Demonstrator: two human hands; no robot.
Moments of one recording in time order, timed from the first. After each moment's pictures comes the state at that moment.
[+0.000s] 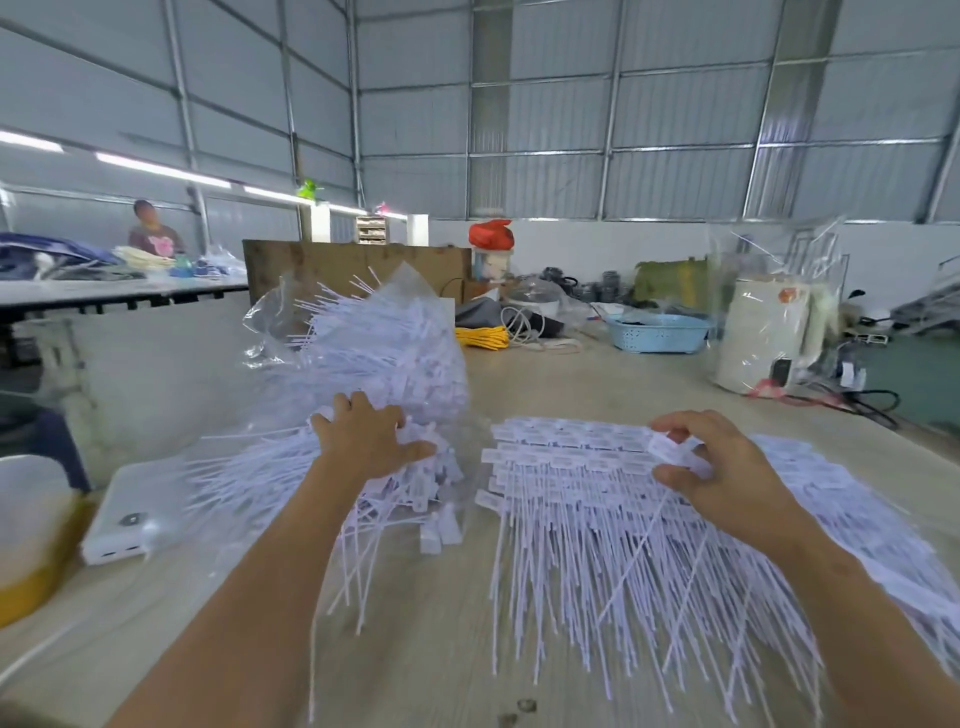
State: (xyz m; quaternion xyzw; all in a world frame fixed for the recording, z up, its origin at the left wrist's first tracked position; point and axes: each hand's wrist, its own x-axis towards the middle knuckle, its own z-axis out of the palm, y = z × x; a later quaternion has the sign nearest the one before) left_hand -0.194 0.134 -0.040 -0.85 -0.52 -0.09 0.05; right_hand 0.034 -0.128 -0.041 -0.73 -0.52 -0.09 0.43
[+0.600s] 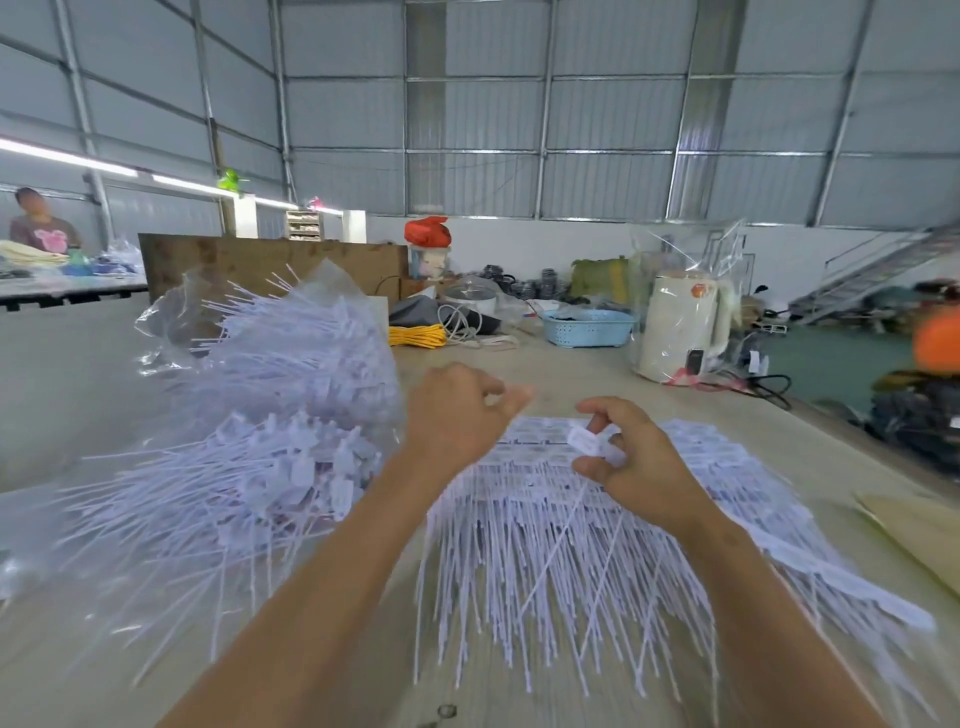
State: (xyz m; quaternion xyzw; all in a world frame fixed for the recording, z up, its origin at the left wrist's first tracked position) left_hand -0.102 0.006 0.002 -0.88 -0.26 -0.36 -0.17; right_hand 0.034 -0.132 -0.040 -0.72 -0.51 -0.05 0.47
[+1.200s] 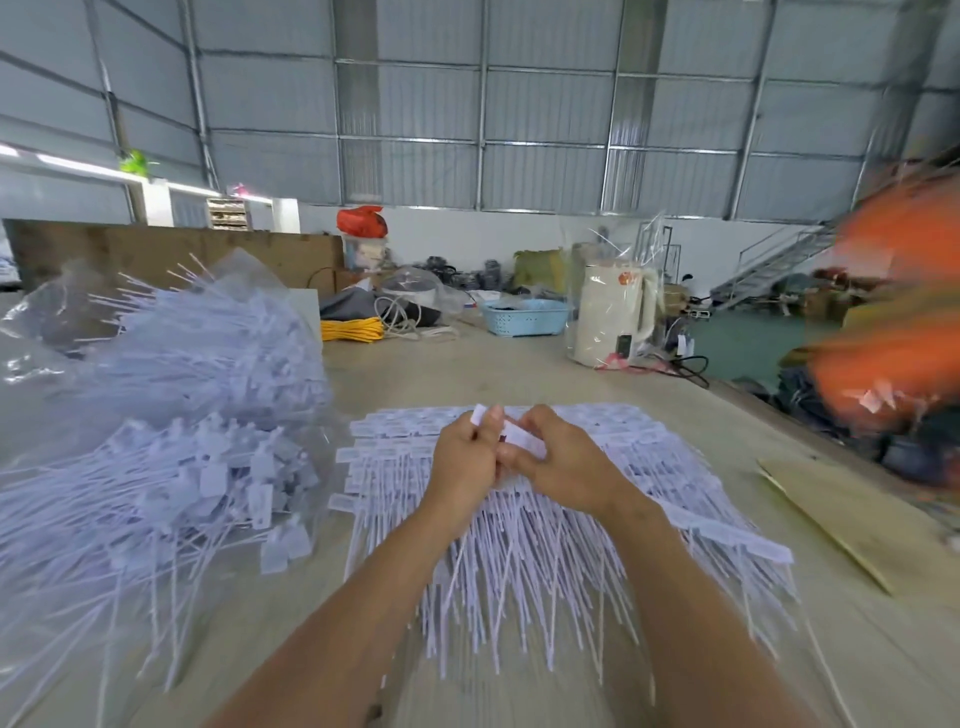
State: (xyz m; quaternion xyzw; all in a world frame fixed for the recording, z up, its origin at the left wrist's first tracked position) left_hand -0.040 -0.040 -0.056 -0.67 -0.19 -0.37 -0.62; right_hand 0.042 -0.133 -0.045 -0.79 -0.49 -0.01 0.36
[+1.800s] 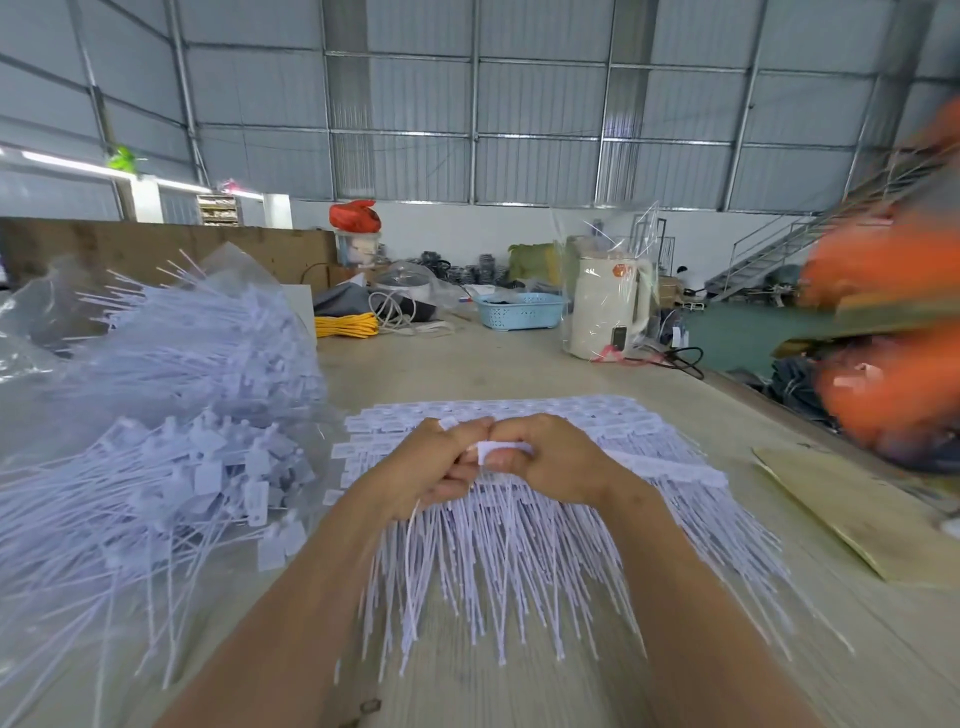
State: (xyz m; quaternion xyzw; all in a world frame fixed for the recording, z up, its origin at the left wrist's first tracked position) left_hand -0.069 -0.008 -0.043 -0.70 -0.14 -0.15 -0.68; right_hand 0.036 -0.133 -0.038 -0.75 -0.58 0.01 0.32
